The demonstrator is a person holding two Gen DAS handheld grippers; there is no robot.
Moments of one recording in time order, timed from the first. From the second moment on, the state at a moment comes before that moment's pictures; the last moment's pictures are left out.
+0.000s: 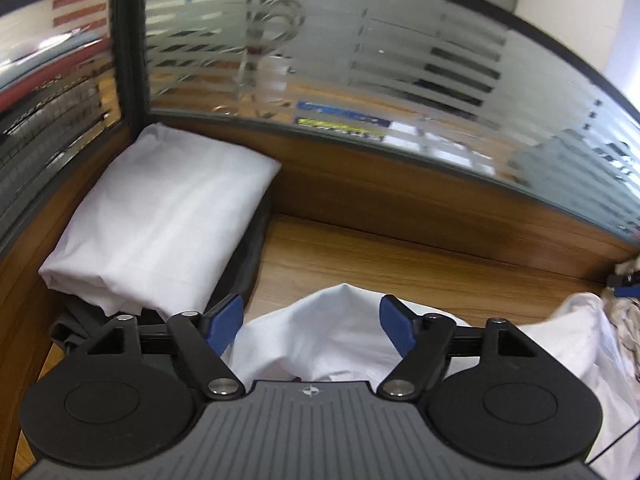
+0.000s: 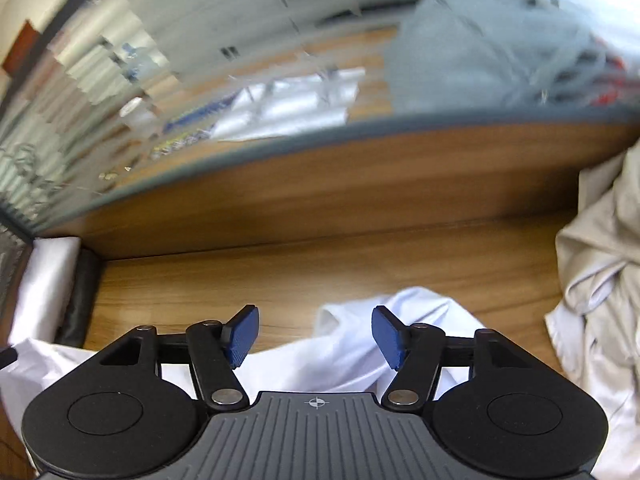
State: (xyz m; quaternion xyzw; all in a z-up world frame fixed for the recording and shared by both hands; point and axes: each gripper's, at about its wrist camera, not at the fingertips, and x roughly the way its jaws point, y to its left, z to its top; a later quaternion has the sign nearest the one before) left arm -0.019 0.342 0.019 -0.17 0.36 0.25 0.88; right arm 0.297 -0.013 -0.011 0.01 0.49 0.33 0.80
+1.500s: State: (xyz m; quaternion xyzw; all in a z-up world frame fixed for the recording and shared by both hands) left arm -0.241 0.217 -0.097 -0.33 0.41 0.27 0.81; right arm 0.137 0.096 -0.080 0.07 0.56 0.49 0.67
